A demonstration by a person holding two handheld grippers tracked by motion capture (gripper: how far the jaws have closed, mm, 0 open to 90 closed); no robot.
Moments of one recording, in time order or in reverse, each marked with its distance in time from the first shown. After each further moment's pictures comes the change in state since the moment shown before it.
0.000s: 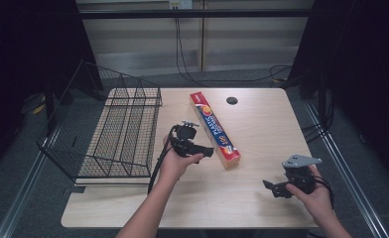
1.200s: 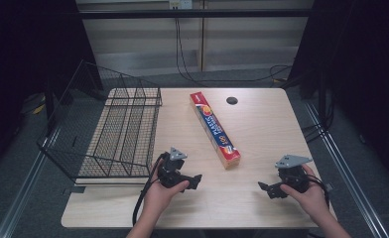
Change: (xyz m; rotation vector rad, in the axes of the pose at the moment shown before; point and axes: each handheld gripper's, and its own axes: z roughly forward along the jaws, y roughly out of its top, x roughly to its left) left arm 0.008 -0.091 -0.025 -0.068 -0.004 0.145; right arm 0.007 0.005 0.011 0.038 0.030 -0.066
